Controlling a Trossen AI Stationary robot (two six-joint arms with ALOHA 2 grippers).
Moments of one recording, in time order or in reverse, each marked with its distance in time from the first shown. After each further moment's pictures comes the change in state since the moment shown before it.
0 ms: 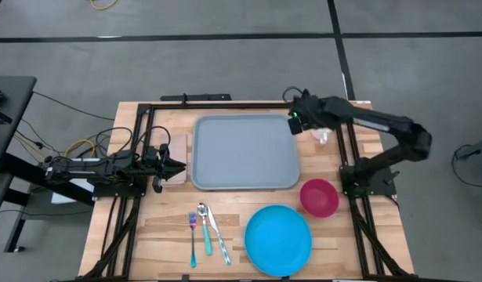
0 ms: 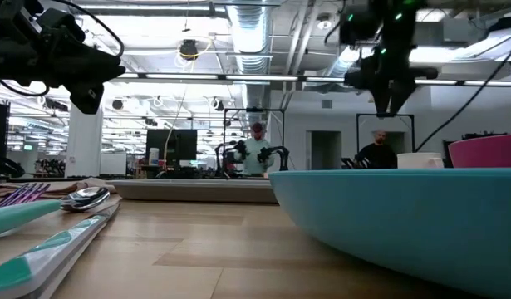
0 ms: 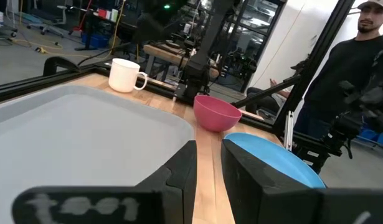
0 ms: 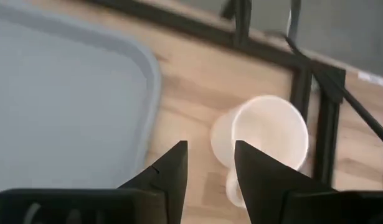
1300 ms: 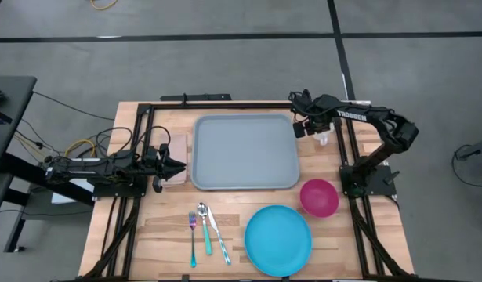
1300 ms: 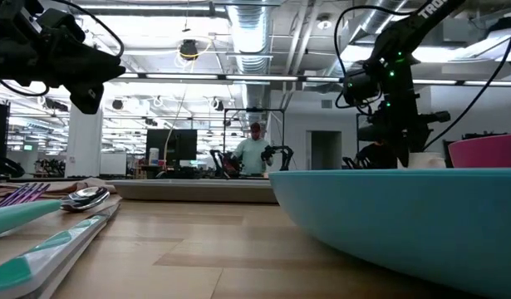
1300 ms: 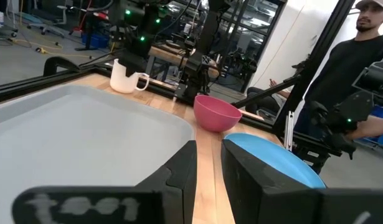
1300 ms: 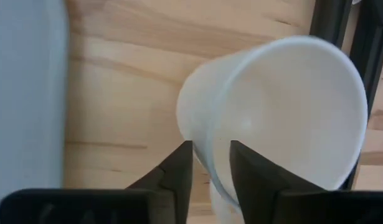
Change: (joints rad) left arm 0.000 0.000 0.000 0.000 -0.001 0.000; right arm -0.220 0.142 -0.202 0.149 -0.150 -0.054
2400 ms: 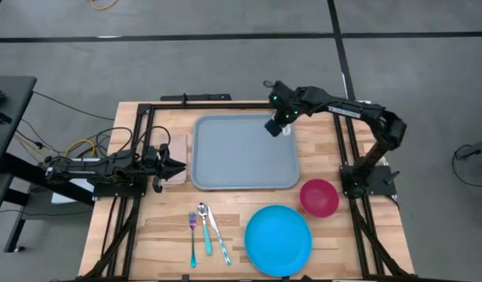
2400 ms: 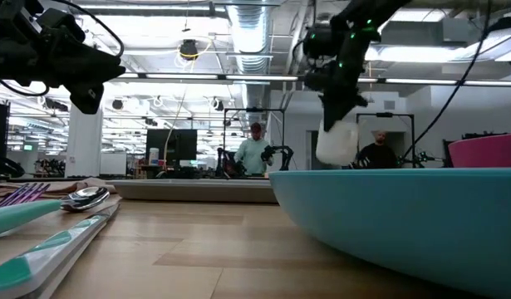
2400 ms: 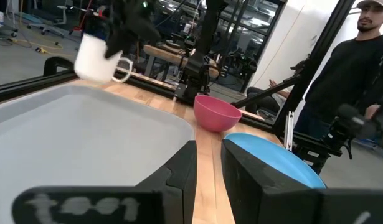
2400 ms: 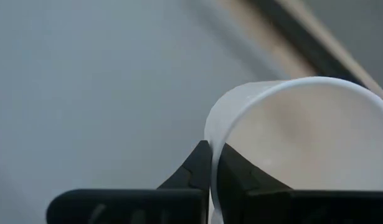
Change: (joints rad) left arm 0.000 0.000 0.000 0.000 0.000 0.000; right arm 0.193 0.117 0.366 0.117 -0.259 -0.556
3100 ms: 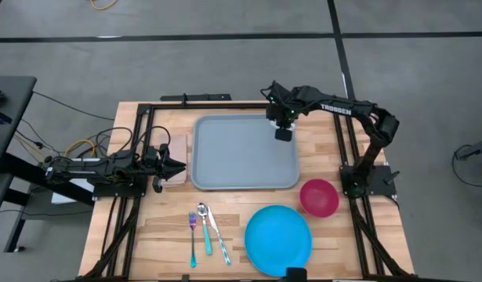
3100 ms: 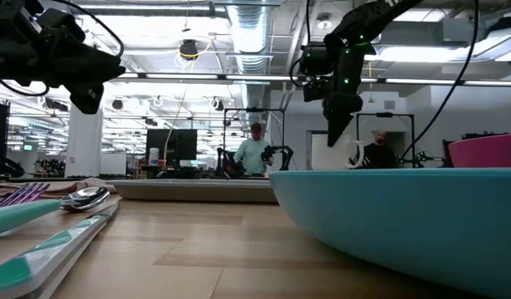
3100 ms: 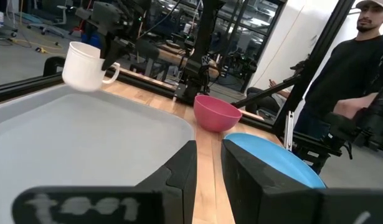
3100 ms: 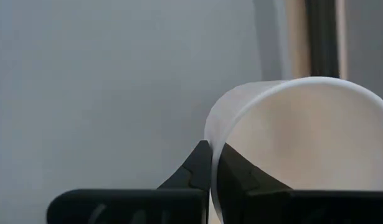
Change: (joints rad) left arm 0.000 0.000 0.000 0.000 0.000 0.000; right arm -0.058 0.065 0.002 0.004 -0.047 -0.601
